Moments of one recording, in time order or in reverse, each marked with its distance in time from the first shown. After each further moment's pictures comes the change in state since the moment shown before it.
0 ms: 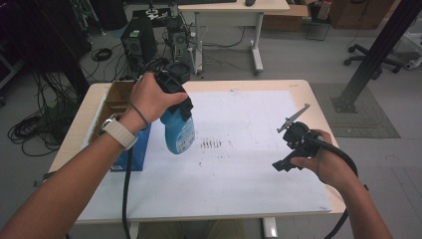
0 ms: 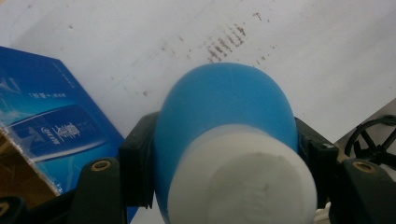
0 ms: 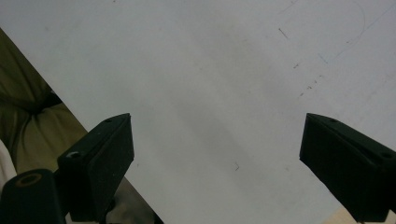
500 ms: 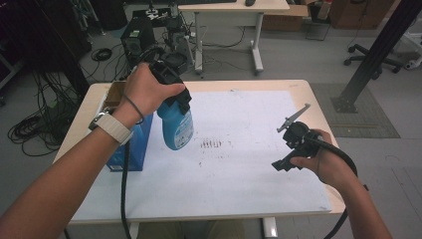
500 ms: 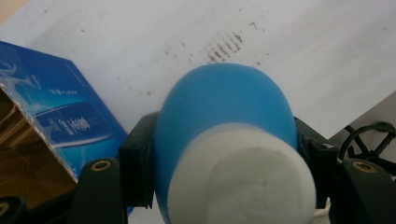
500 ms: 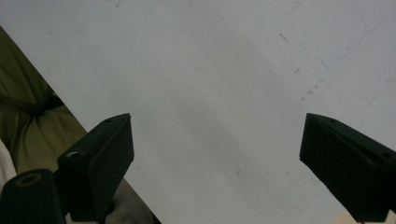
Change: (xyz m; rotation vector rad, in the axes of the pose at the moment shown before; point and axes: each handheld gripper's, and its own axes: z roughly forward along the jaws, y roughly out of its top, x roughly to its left) left arm -0.001 0.000 -0.027 -0.026 -0.001 -0.027; right arm 0.001 0.000 0.000 -0.014 0.005 -0.008
